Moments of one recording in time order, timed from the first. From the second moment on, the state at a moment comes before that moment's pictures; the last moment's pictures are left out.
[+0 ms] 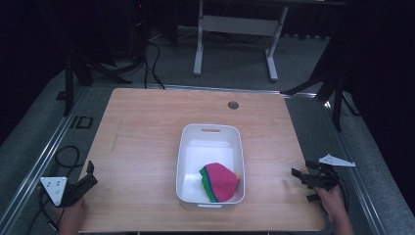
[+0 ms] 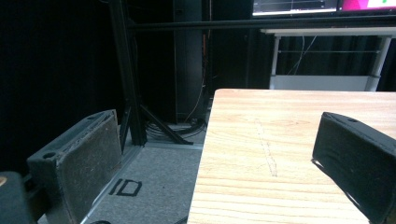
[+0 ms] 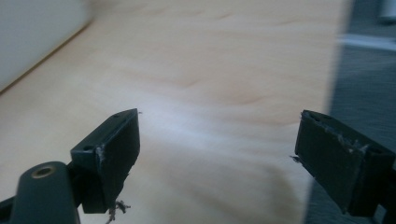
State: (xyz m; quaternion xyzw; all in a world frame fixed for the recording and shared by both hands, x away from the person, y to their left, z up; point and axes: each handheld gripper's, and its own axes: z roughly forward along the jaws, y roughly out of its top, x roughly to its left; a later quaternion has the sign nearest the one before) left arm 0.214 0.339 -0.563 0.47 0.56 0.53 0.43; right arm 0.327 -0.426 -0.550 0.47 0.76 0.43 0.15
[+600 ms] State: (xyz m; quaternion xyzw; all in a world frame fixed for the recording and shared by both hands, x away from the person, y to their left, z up) left arm 0.215 0.341 -0.562 0.48 0.56 0.52 0.44; right arm 0.328 -0.376 -0.519 0.26 0.94 0.23 0.02
